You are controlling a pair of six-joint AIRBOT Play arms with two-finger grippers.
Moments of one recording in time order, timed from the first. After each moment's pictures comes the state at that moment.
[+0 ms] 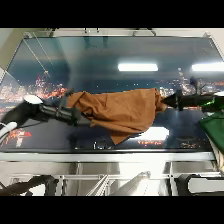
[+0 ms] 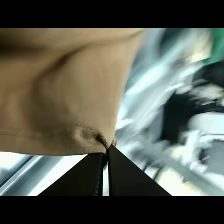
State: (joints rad) left arm 0.00 -1.32 0.85 0.43 -1.40 -0.97; right arm -0.39 -1.54 1.01 -0.37 1.35 0.92
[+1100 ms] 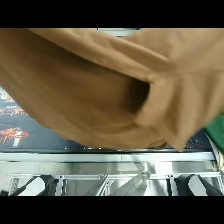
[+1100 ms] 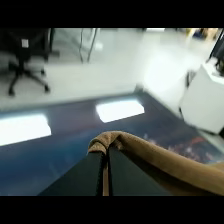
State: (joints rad) left arm 0.54 -1.18 1.87 0.33 -1.42 -1.07; right arm -0.62 -0.90 1.34 -0.07 1.17 0.93
